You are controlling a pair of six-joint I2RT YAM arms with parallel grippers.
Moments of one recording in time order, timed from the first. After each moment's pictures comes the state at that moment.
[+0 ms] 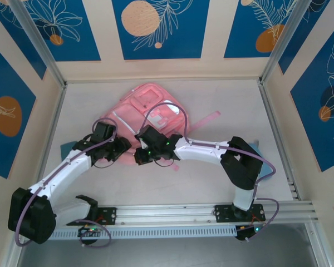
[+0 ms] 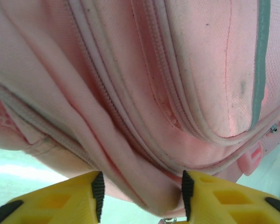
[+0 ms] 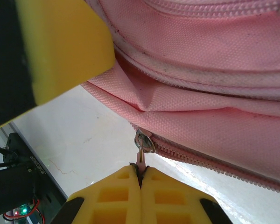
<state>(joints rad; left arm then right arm) -0.38 1.13 0.74 -0.60 0.17 -0.99 1.02 1.81 1.24 -0.32 -0.23 0.67</state>
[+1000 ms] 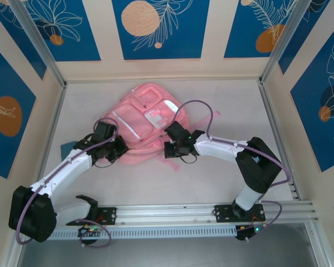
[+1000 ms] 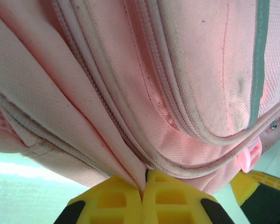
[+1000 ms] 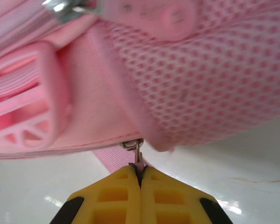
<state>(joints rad) -0.38 1.14 0.75 -0.59 0.19 -0.96 0.79 1.66 1.02 -0.45 -0.06 0.63</state>
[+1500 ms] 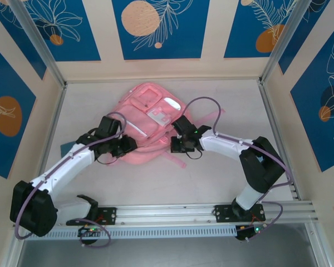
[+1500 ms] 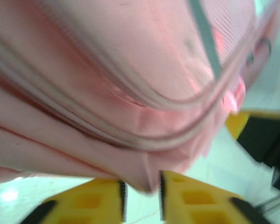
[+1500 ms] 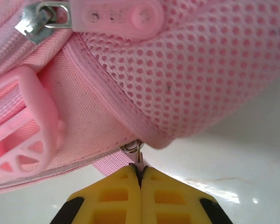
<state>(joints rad) -0.46 1.20 0.87 -0.66 0.30 -0.78 0.68 1.62 1.01 -0.50 -0.06 0.62</state>
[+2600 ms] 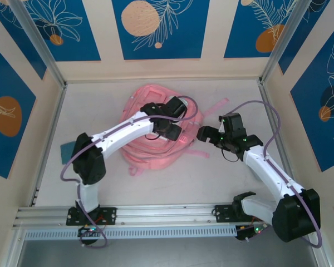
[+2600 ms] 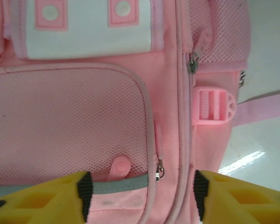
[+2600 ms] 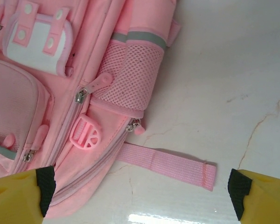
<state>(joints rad) -0.87 1.93 1.78 -1.04 -0.20 -0.29 0.27 1.10 0.77 -0.55 -0.18 0.58</state>
